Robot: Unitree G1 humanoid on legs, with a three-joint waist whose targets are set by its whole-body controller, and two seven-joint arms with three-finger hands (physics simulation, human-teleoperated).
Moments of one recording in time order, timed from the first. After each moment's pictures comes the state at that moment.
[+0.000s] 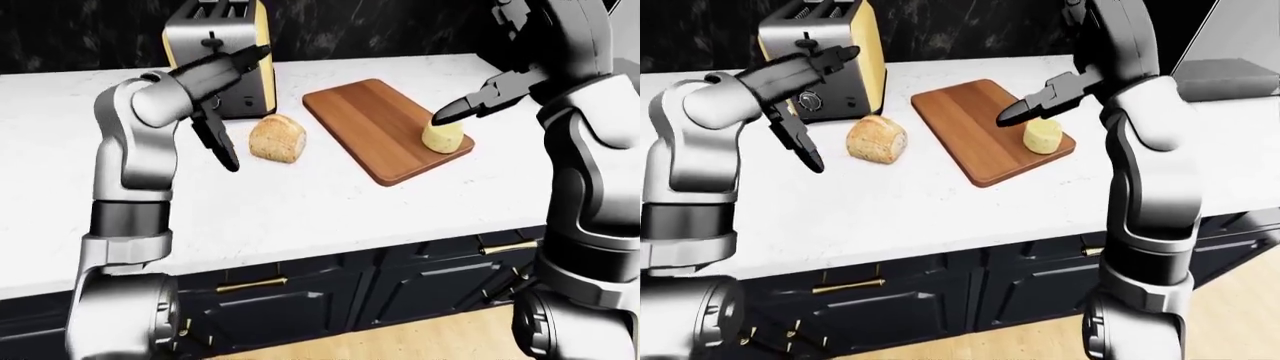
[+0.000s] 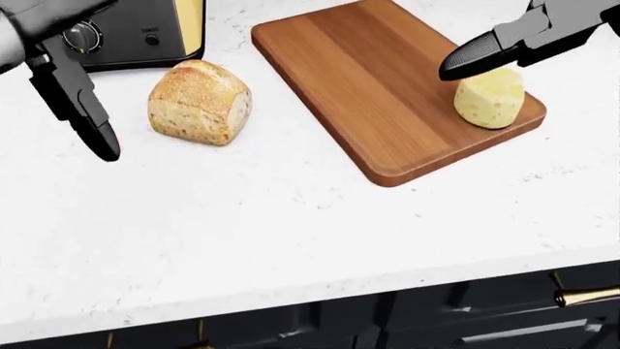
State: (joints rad) left arm -1.02 0.47 0.06 0.32 0.71 0.10 -0.85; right arm -0.84 -0.46 -0.22 -0.18 0.07 0.44 0.35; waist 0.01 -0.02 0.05
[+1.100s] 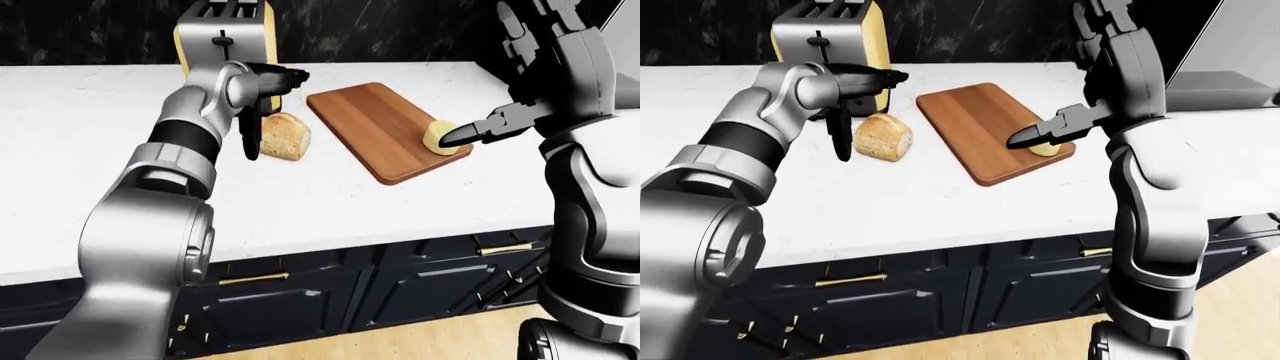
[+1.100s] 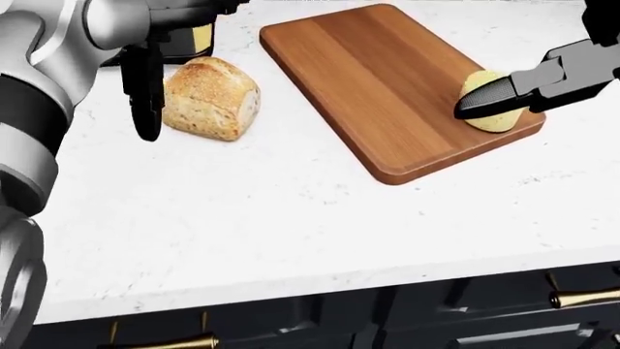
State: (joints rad) left arm -1.53 0.33 -0.06 1.36 1.16 -0.31 -0.50; right arm -0.68 -0.45 -0.26 -0.29 0.13 0.44 0.27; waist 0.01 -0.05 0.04
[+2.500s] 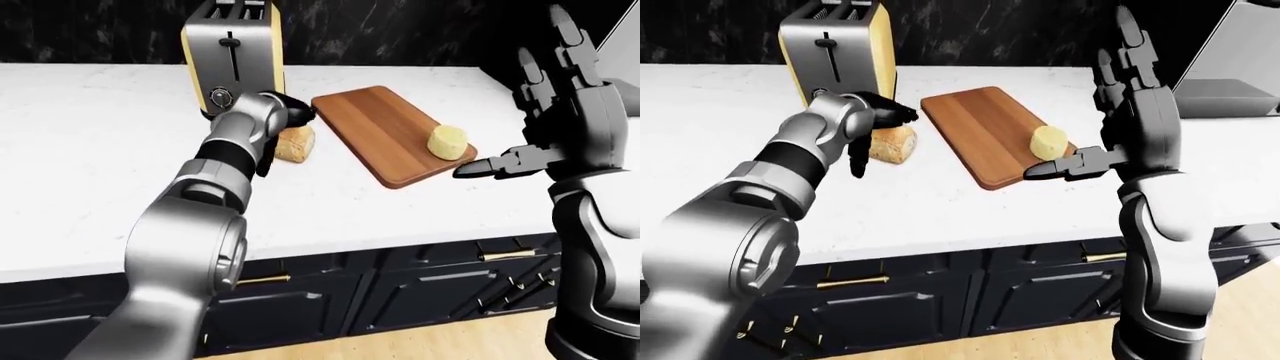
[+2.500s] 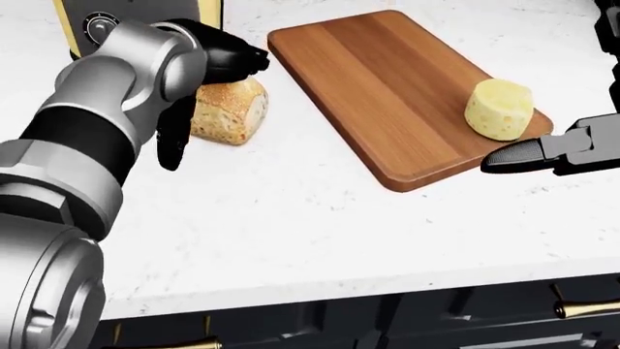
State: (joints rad) left arm -1.50 0.19 0.03 1.42 1.54 -0.23 -0.43; right arm -0.45 -0.42 -0.34 -0.42 0.19 0.42 0.20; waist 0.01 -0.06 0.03
